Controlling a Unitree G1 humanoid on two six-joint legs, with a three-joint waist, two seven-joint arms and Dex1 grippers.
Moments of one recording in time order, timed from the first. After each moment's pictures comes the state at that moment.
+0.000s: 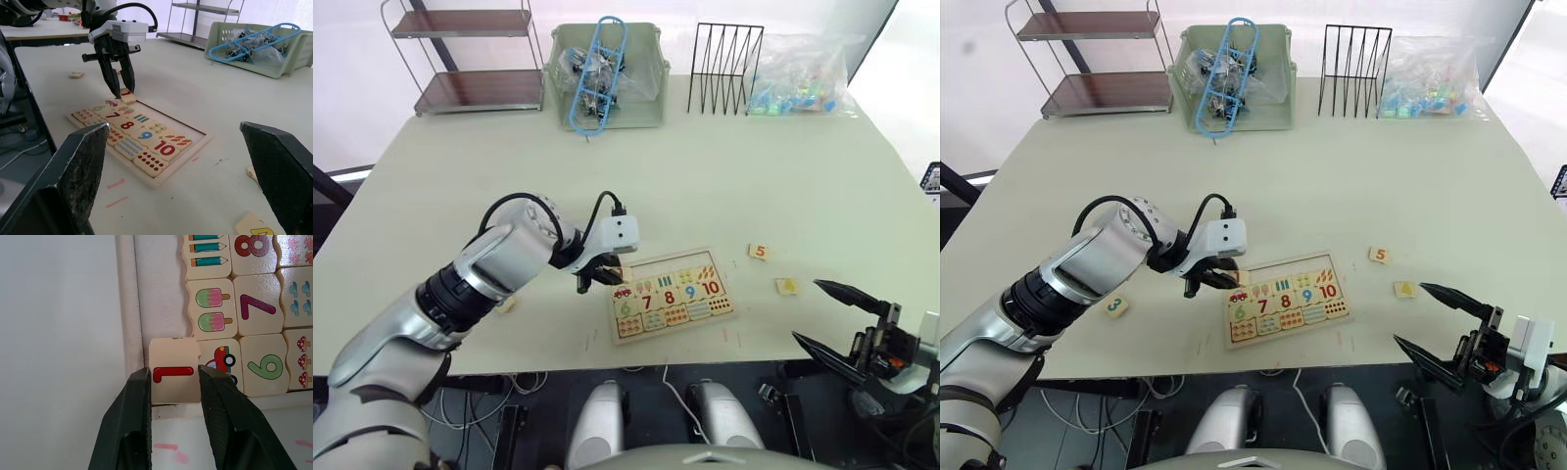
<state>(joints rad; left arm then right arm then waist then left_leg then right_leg) -0.81 0.86 -0.63 -0.25 -0.06 0.96 -1.21 0.40 -0.54 -0.36 -0.28 0.69 -0.18 1.23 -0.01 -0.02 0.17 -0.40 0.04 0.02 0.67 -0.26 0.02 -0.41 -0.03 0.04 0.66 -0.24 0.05</state>
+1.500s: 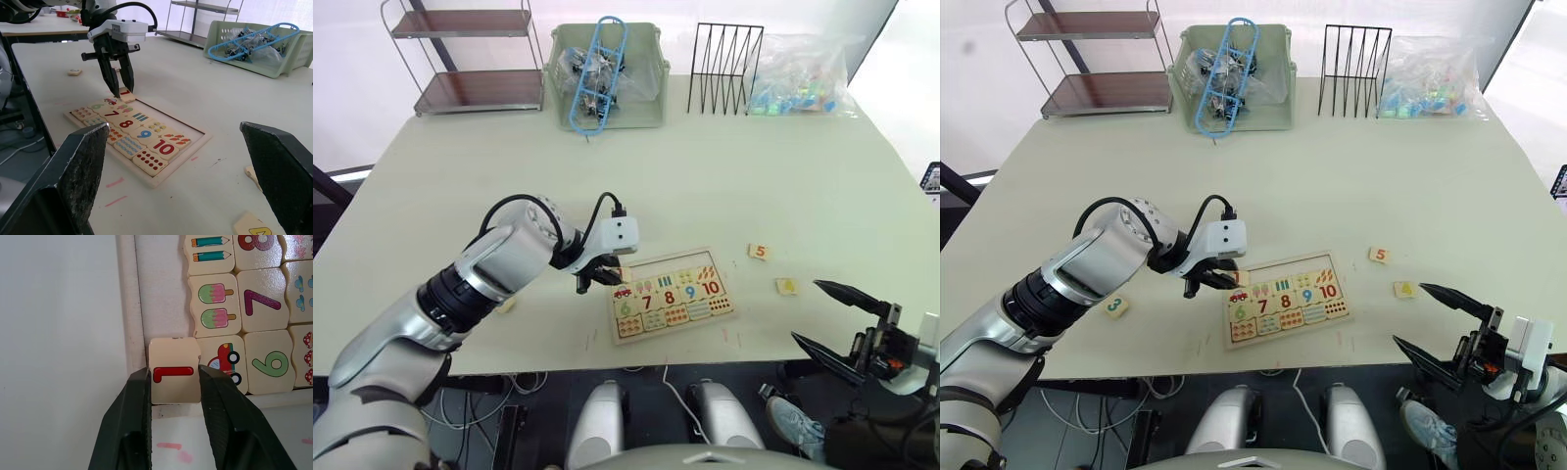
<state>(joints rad) -0.81 0.86 -0.64 -0.24 -0.04 0.94 -1.22 0.41 -0.54 -0.36 -0.29 0.68 -0.19 1.21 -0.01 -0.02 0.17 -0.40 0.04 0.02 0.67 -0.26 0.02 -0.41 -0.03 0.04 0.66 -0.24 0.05</state>
